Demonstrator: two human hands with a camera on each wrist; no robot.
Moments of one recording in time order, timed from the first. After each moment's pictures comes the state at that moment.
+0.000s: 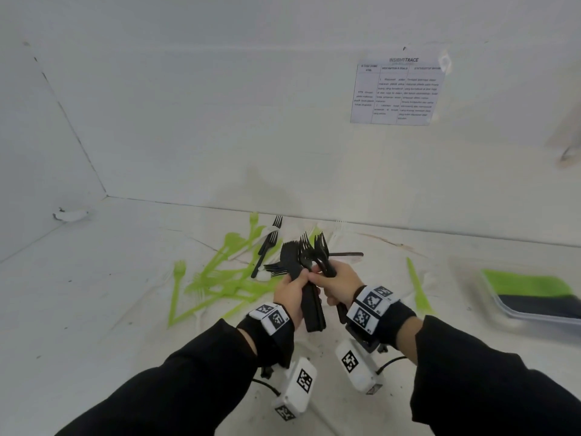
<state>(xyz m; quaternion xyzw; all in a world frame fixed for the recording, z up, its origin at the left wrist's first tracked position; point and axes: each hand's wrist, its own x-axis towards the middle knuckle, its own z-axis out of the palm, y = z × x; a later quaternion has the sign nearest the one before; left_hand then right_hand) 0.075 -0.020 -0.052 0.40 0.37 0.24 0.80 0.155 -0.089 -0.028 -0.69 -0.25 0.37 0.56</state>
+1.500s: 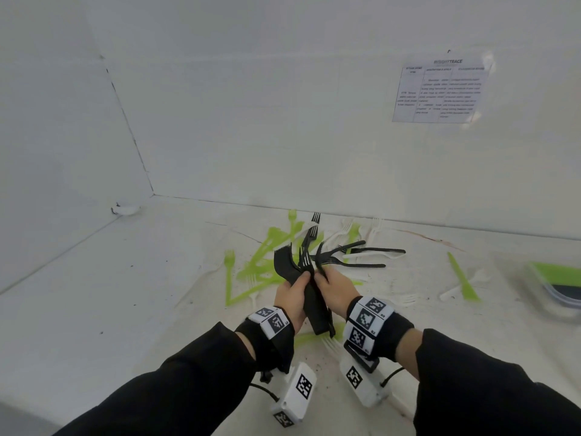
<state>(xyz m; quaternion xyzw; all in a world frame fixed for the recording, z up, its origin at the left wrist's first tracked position) -0.027 0.012 -0.054 0.41 0.37 0.27 0.79 0.046 -0.048 -0.033 -0.82 -0.36 0.22 0.39</state>
